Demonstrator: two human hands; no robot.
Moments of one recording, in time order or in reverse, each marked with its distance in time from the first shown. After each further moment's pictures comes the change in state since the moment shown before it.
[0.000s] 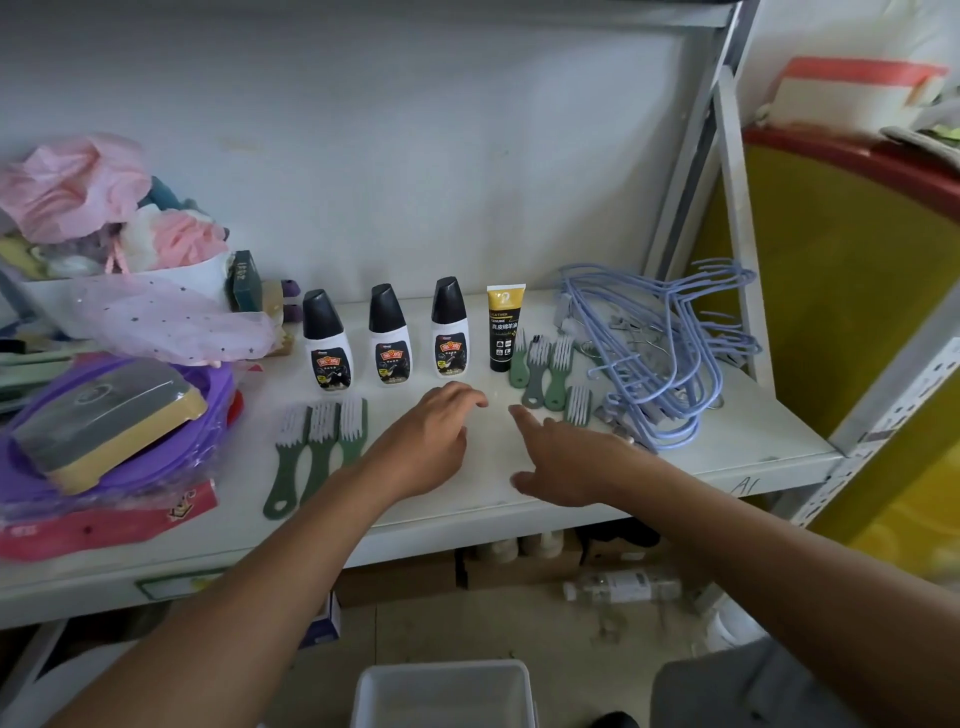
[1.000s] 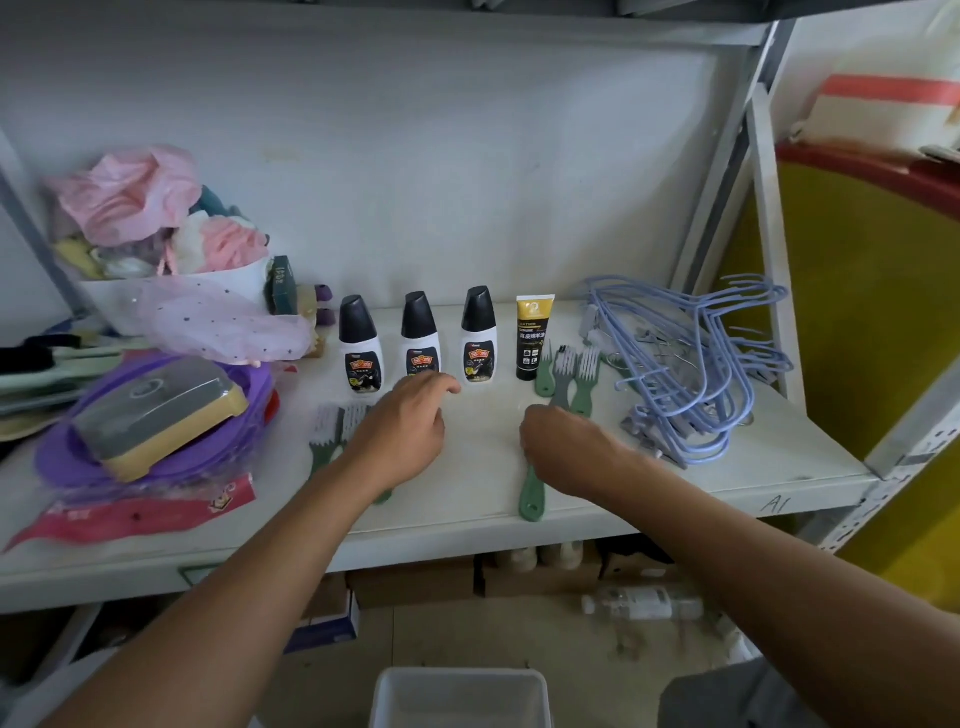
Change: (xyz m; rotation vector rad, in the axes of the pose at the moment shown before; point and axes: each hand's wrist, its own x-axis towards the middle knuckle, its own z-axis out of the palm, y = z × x) left_hand -0.020 -0.026 -0.034 0.044 0.216 -0.096; right_hand 0.029 -0.017 -0.001 -0.183 0.225 -0.146
